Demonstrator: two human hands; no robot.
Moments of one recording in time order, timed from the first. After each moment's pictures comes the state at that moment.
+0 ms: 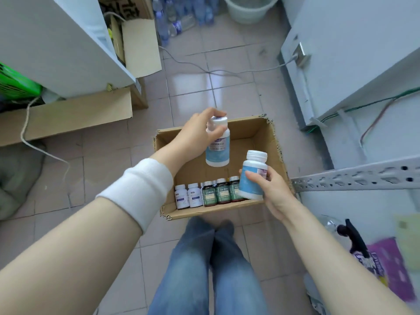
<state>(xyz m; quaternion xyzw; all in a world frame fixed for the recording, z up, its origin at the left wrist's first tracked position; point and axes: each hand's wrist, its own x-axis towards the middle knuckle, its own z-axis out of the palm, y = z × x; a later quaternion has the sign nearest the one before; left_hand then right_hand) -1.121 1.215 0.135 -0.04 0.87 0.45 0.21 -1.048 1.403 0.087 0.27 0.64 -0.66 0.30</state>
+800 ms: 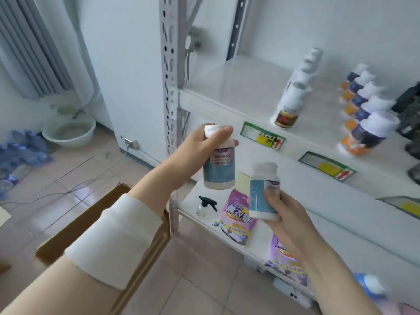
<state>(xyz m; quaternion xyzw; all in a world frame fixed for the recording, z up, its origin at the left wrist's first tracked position) -0.885 1.416 0.434 0.34 0.62 0.61 0.35 -0.703 1.504 0.386 0.32 0.52 -0.77 -0.19</state>
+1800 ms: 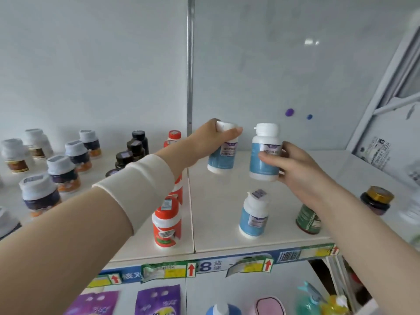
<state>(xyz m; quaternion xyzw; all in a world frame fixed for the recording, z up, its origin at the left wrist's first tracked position) -0.467 1.847 0.591 0.66 0.51 0.41 0.36 -0.280 1.817 0.571 0.43 0.59 -0.50 -0.47</state>
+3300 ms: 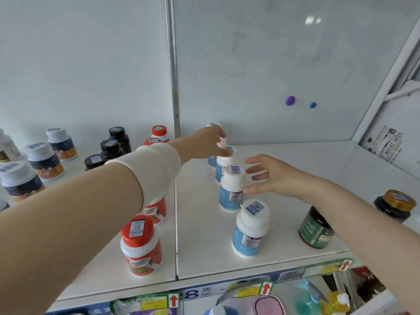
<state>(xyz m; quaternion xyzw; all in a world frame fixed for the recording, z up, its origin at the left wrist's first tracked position) -0.456 1.936 0.562 0.74 0.62 0.19 0.20 -0.268 1.892 0.541 0.54 0.73 -0.39 -0.19</state>
